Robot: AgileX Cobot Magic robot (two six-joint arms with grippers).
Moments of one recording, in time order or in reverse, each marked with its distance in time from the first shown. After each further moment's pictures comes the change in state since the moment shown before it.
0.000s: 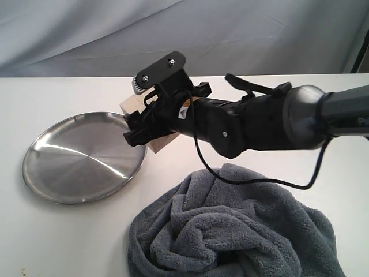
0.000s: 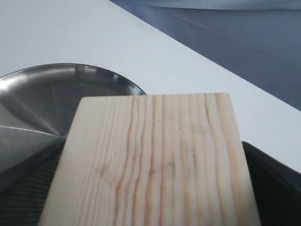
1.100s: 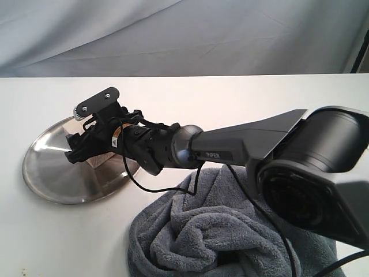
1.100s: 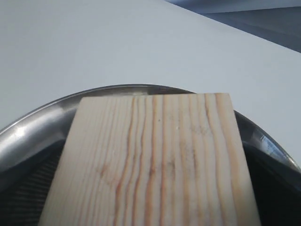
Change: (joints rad) left arm 0.000 0.000 0.000 0.000 0.000 0.000; right arm 0.095 0.537 -0.578 -0.249 -0.024 0.347
